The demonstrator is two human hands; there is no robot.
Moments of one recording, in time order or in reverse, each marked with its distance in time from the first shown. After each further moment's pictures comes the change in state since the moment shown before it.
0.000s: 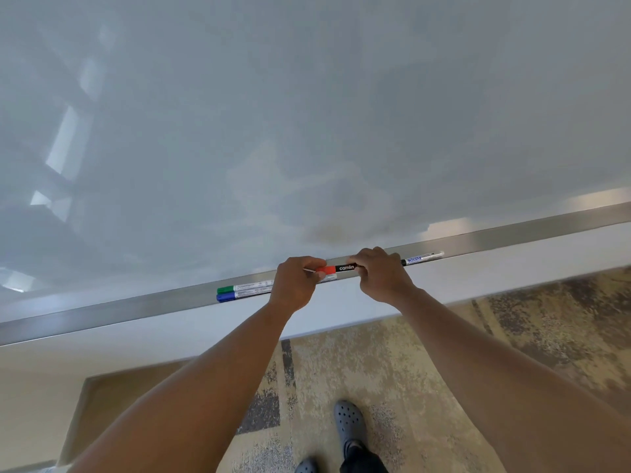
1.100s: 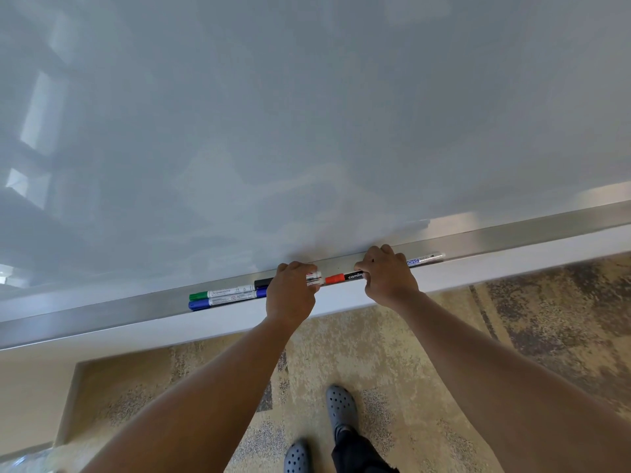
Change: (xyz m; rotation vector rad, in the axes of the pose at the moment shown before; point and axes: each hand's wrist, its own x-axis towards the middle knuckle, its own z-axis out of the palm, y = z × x) left_hand 0.030 -0.009 0.048 0.496 0.054 0.052; right_hand 0.030 0.060 0.025 -0.154 -0.113 0.056
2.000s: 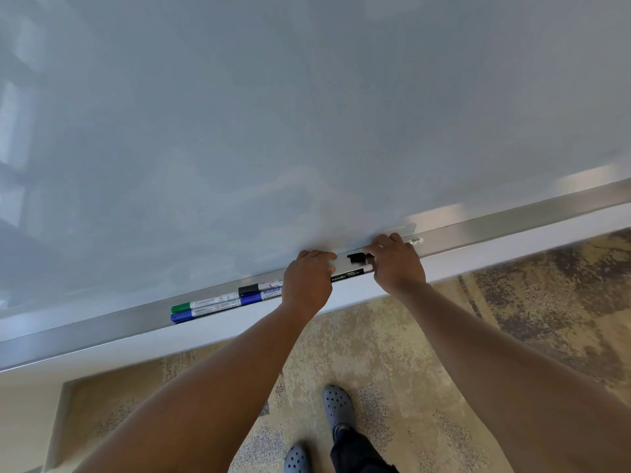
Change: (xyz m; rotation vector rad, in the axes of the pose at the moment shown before) left_hand 0.025 0.051 0.011 0.070 -0.029 0.192; right_hand -0.003 0.035 -0.014 -0.003 0.126 0.136
